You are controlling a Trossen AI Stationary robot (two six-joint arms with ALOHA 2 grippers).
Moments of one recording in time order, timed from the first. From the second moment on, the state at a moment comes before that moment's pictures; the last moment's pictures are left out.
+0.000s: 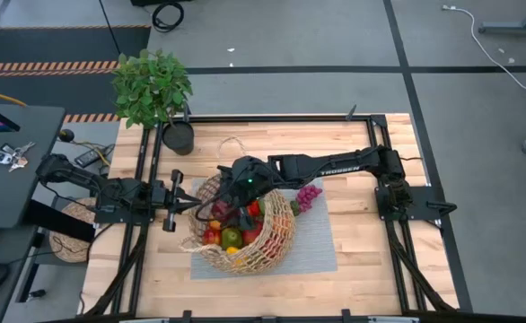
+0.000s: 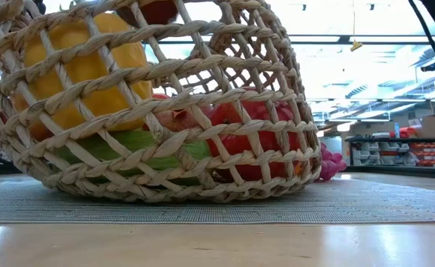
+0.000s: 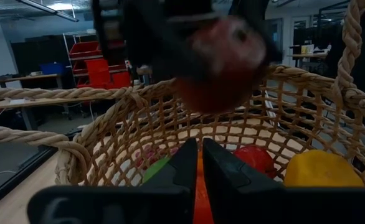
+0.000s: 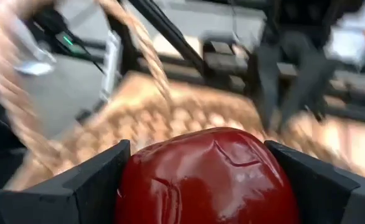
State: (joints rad) left arm -0.33 0.28 0.01 0.39 -0.27 0.12; right arm 0.08 2.05 1.94 -0.42 -0.29 -0.10
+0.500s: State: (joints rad) left arm -0.33 0.28 0.01 0.39 -0.27 0.12; right arm 0.09 2.05 1.94 -0.64 -0.18 -0.08
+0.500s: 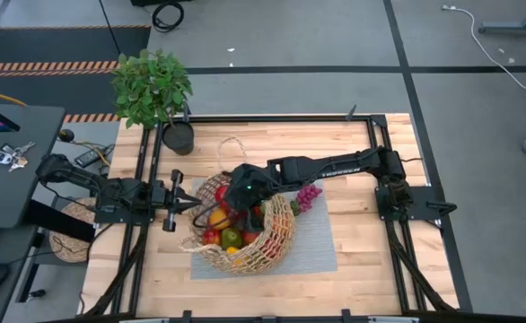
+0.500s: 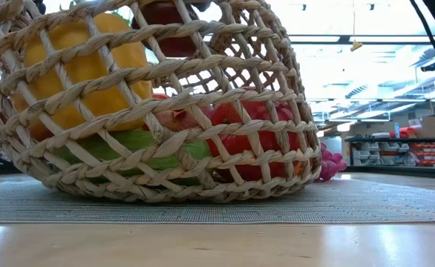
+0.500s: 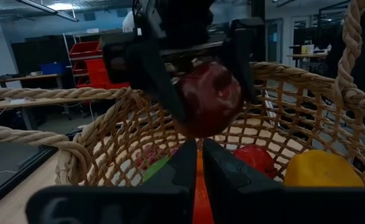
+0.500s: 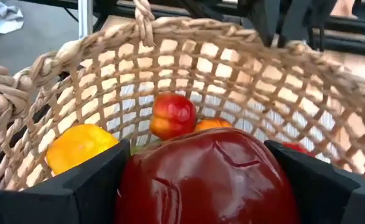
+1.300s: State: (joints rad) left arm -0.33 0.28 0.01 0.39 -0.27 0.12; right arm 0.10 2.14 1.96 -0.66 -0.15 -0.08
